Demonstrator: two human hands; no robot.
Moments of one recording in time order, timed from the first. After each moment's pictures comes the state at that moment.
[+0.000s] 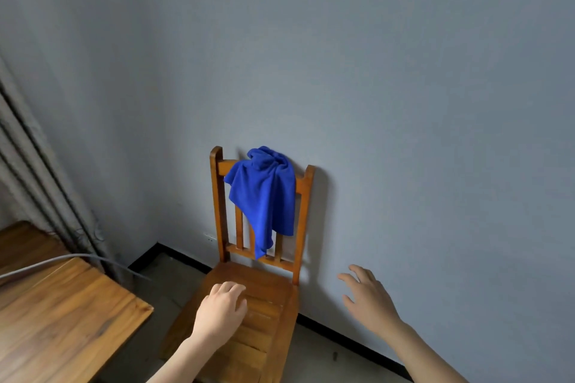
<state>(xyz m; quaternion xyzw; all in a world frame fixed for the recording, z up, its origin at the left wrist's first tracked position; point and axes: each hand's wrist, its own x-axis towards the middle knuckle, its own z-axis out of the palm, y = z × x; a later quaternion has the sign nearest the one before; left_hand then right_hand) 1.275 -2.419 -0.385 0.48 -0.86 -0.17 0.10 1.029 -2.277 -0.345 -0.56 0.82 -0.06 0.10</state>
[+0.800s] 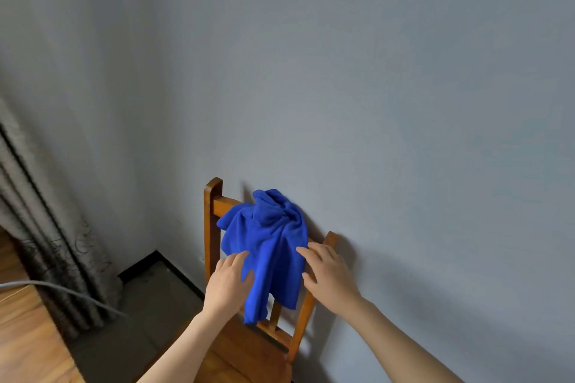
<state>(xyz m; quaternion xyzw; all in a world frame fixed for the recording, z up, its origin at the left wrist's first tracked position) 1.126 -2.618 -0.359 0.57 -0.76 -0.21 0.22 0.936 -2.547 -0.307 -0.71 0.69 -0.10 0.05</state>
